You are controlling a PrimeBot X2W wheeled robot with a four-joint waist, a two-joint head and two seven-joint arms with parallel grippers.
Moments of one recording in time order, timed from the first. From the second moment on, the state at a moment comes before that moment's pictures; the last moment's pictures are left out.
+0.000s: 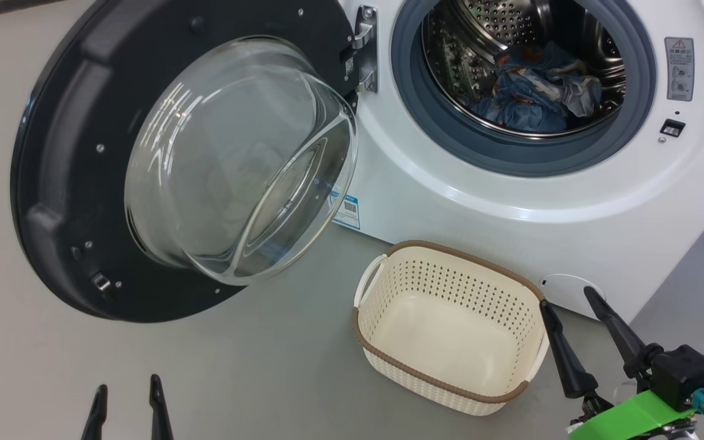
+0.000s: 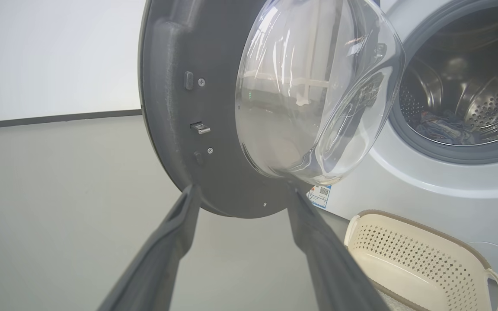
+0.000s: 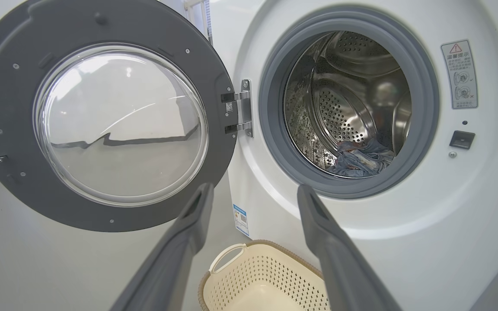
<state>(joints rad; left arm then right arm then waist) 0.18 0.05 -0.06 0.00 -0.20 0.18 -0.26 0.00 -0.20 0.08 0.07 0.25 0.13 -0.26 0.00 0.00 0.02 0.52</state>
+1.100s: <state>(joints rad) 0.12 0.04 0.36 0.00 -0.60 0.09 -0.26 -0.06 -0.22 0.12 0.09 0.25 0.13 -0.26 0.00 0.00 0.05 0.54</state>
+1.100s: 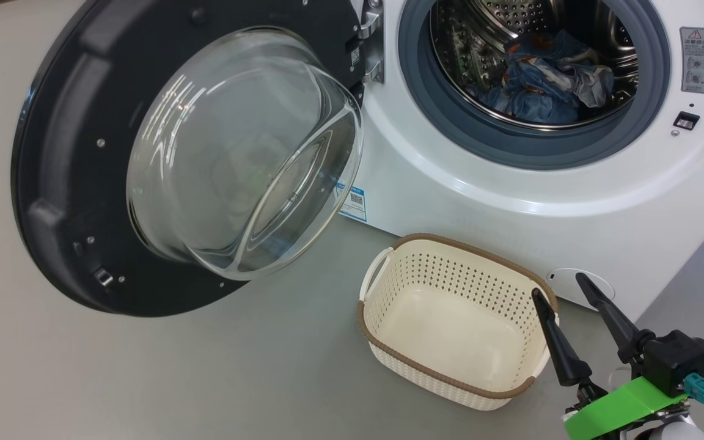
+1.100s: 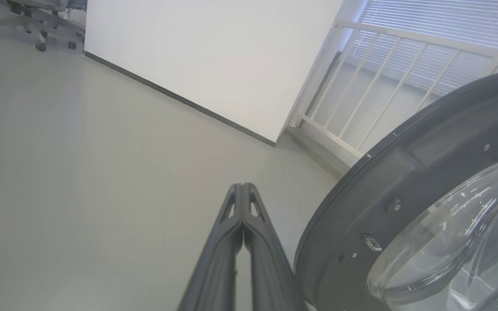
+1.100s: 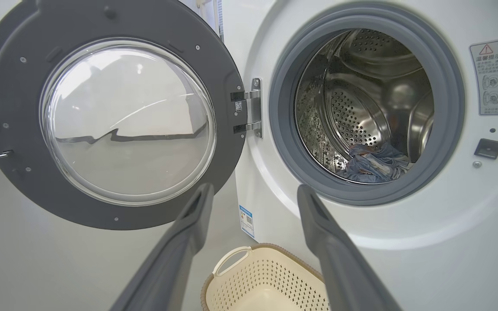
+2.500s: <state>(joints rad) -0.66 0.39 0.78 0.55 -1.38 0.14 0.14 -0.02 -0.21 0.09 0.08 0.25 0.13 -0.26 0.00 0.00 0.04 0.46</state>
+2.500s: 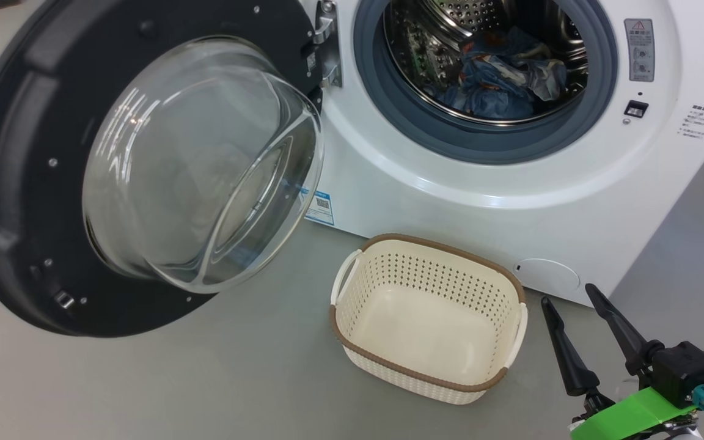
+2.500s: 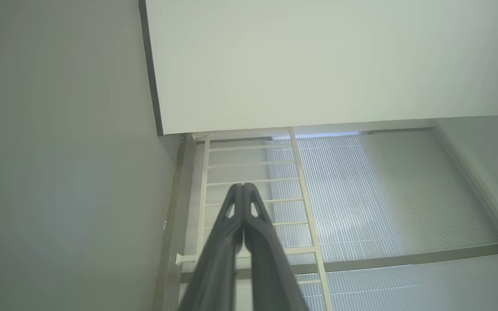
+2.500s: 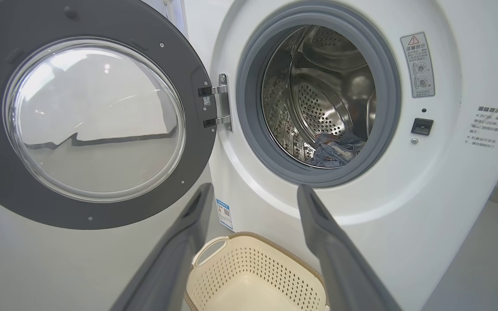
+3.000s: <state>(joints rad) -0.73 0.39 0.74 0.64 -1.46 0.13 0.29 -0.02 -0.22 0.09 0.08 0.25 0.13 -0.26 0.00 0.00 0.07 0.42</state>
